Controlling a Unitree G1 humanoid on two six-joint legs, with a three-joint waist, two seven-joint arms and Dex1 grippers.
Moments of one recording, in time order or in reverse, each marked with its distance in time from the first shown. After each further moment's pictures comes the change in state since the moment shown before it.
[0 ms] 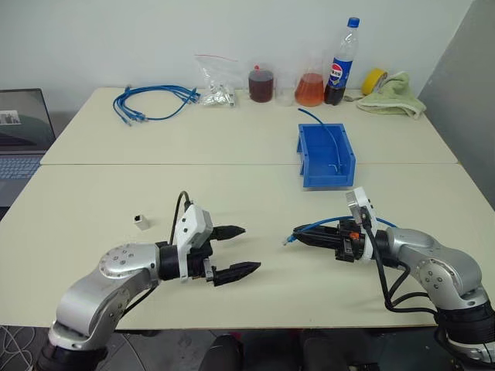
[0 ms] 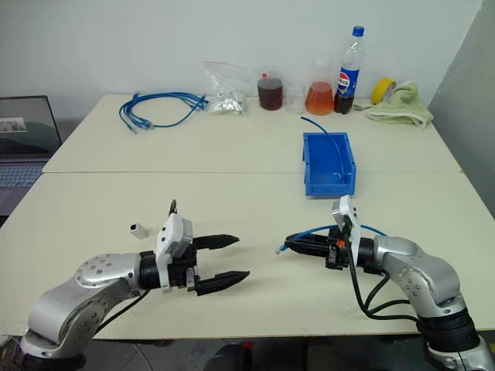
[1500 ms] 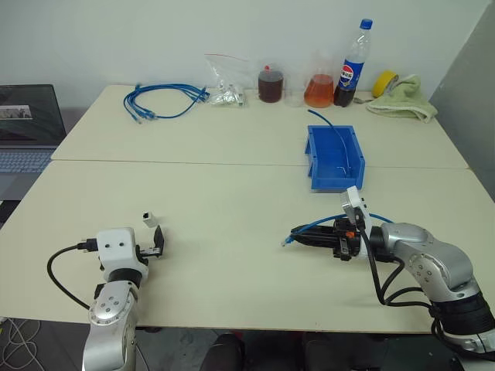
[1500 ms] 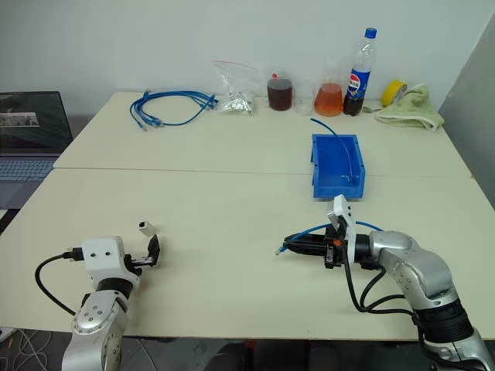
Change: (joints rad) left arm 0.123 -0.414 0.277 0.356 0.493 -0.389 0.745; right arm -0.052 0.003 0.047 0.059 -0.080 -0.051 0.074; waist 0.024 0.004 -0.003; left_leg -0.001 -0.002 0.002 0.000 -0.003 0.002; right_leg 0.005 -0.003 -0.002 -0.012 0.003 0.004
